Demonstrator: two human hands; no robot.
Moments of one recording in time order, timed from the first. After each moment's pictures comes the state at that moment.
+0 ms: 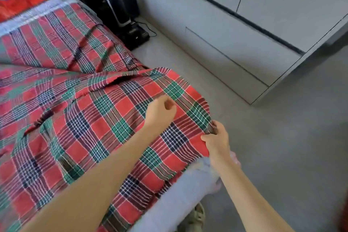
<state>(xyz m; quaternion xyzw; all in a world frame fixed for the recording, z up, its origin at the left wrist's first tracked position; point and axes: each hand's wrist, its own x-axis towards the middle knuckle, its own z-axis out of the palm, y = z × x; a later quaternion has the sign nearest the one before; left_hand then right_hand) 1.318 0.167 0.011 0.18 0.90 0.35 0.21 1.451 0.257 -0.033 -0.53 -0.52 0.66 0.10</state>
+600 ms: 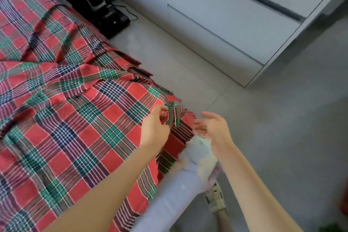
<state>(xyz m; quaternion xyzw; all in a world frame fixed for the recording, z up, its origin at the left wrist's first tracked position) 1.370 0.200 -0.096 0.18 0.89 0.36 0.22 1.463 0.327 -0.117 -0.52 -0.41 0.75 0.05</state>
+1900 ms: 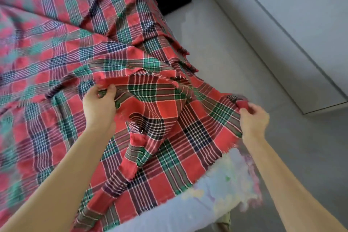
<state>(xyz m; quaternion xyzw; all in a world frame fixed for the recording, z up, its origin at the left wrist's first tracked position) 1.241 0.125 -0.061 -0.25 0.79 0.56 -0.02 1.344 0.404 -0.204 -0.52 -0.66 0.53 0.12</state>
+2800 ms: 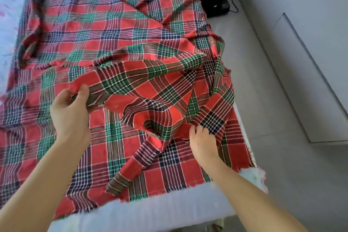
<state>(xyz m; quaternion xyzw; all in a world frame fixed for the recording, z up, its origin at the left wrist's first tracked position) 1.304 -0.062 -0.028 -0.30 0.70 0.63 -0.15 1.368 0.183 -0.194 0.06 -0.99 0.00 -0.15</state>
